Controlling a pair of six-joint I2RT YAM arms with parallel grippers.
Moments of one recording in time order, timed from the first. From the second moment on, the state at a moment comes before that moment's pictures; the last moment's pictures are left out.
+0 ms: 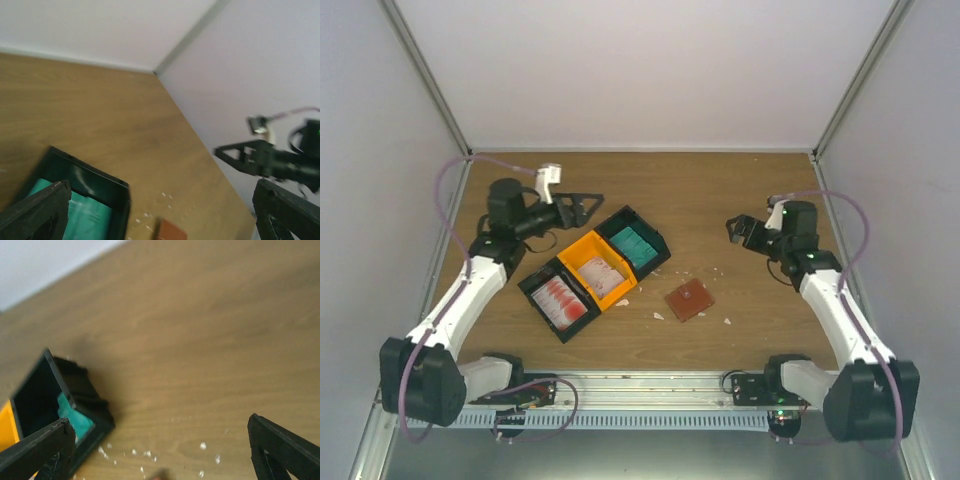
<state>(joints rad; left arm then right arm) -0.14 1.17 0.89 0.03 0.69 -0.53 0.03 1.07 0.81 -0.38 -0.30 0.42</state>
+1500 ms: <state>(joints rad) -0.73 1.73 0.95 -0.25 0.01 -0.70 0.59 1.25 0.52 -0.38 -0.17 0.76</state>
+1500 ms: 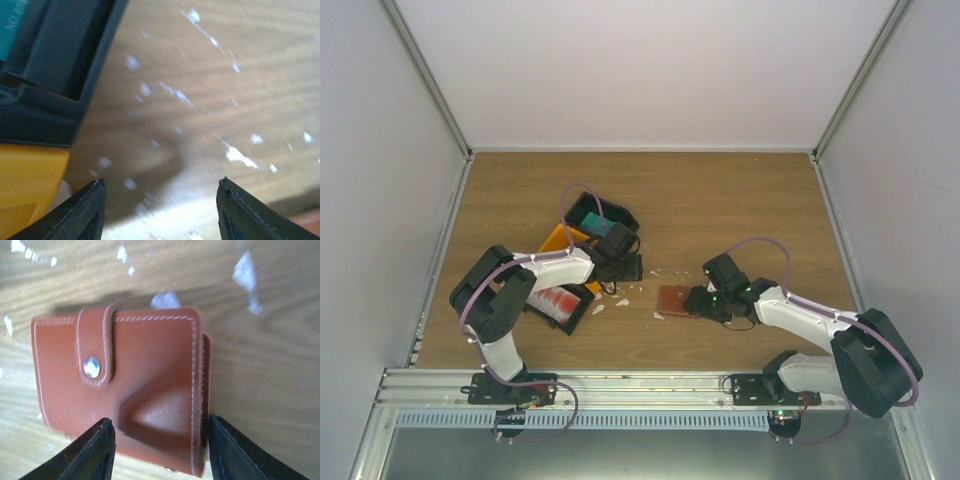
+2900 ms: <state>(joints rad) -0.76 1.54 0.54 0.21 0.37 -1.01 0.73 1.35 0.58 -0.35 -0.17 0.71</state>
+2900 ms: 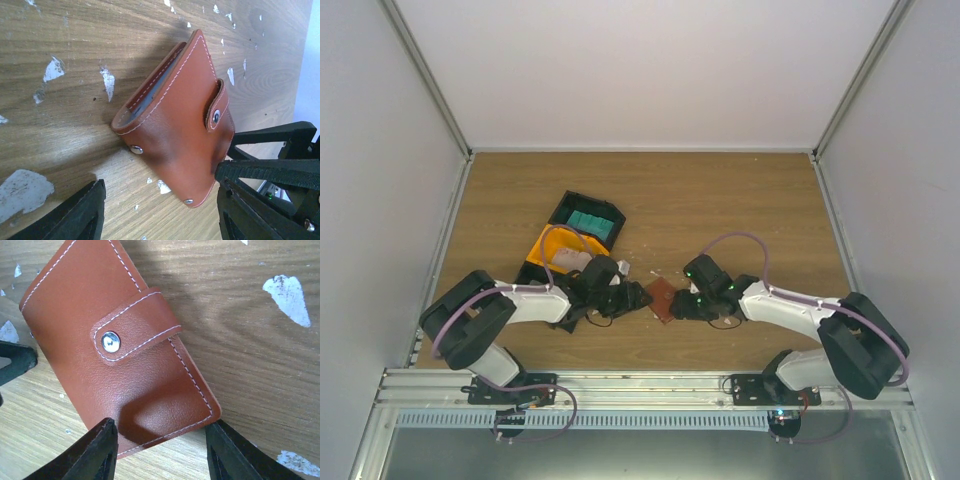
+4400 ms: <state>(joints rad) -0.76 1.69 0.46 0.59 0.43 -1.06 0.73 1.47 0.61 -0.18 -0.21 0.61</state>
